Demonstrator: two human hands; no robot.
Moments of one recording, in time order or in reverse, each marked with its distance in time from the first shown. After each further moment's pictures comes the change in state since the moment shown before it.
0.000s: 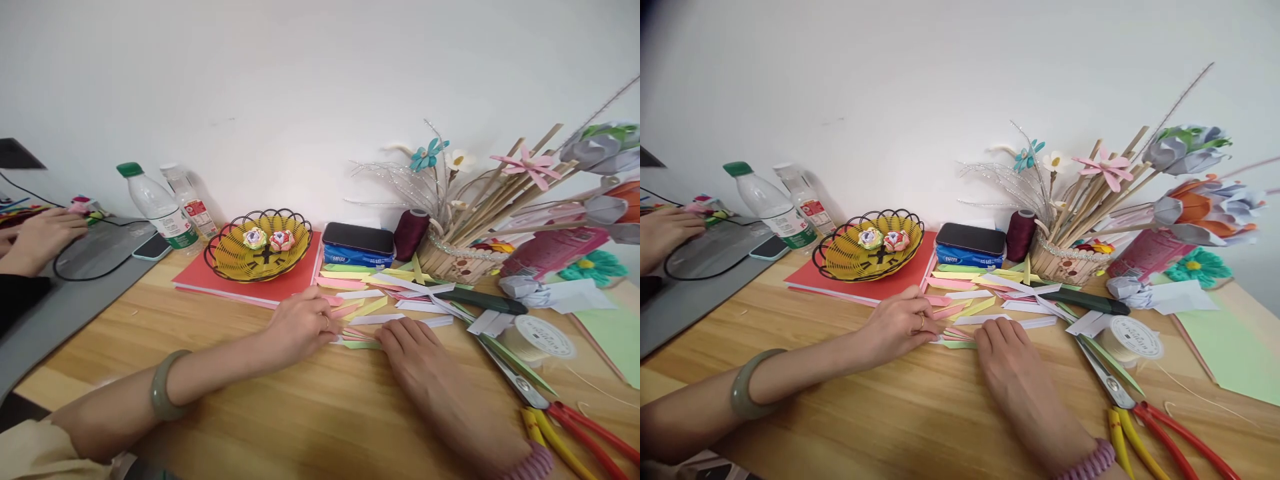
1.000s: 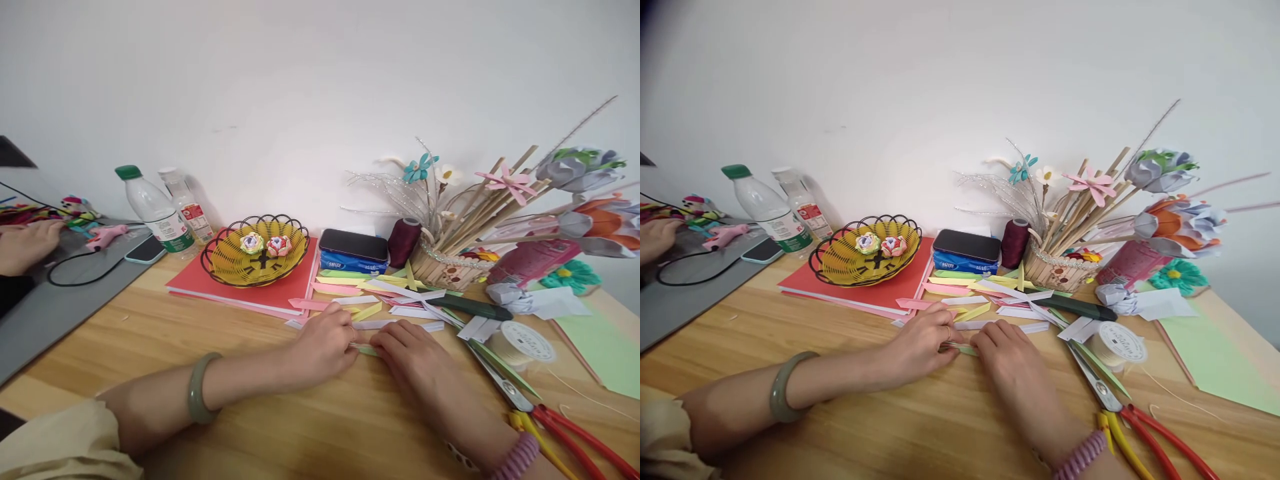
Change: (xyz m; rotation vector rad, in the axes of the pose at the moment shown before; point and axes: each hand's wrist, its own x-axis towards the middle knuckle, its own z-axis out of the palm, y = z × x) left_hand 0.023 0.027 0.016 -0.109 -0.135 -0.083; right_hand 0.002 0.009 -0.001 0.326 -0.008 0.077
